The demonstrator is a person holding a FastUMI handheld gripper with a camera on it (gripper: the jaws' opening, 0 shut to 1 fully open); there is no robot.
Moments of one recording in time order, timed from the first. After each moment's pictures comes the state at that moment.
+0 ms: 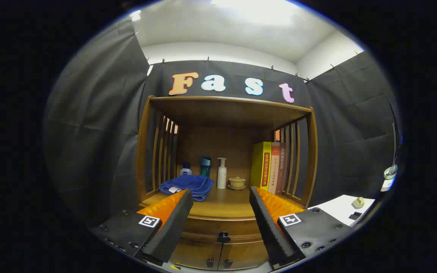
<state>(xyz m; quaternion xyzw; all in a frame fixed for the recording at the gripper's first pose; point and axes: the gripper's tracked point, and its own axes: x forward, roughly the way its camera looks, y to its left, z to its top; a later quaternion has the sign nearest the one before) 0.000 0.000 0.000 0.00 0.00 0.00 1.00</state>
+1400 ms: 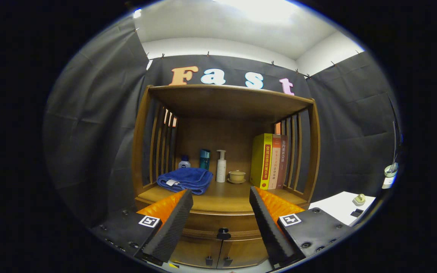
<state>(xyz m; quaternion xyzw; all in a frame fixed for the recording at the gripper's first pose) 0.013 0.007 -0.045 -0.01 0.03 0.00 1.00</state>
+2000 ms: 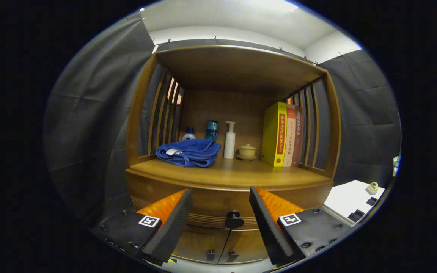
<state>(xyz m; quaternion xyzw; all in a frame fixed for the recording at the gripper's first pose) 0.037 0.033 -0.179 0.00 0.09 0.03 1.00</state>
